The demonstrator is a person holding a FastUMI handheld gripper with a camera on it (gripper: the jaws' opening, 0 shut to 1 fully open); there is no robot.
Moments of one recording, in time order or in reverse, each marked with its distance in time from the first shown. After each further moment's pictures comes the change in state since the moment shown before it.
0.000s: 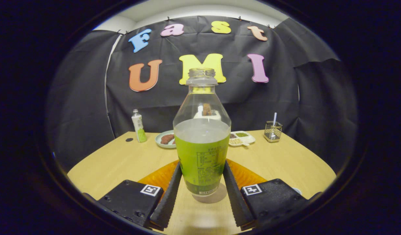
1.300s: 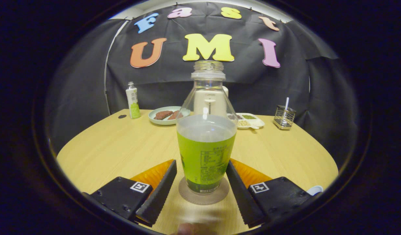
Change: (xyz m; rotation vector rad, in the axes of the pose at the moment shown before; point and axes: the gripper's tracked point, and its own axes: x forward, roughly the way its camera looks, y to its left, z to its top) arm 0.057 -0.006 -0.059 -0.079 0.146 0.037
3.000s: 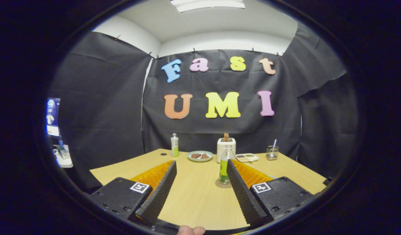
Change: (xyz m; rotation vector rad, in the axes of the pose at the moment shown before) arm -0.316 0.076 0.000 -0.021 -0.435 0.104
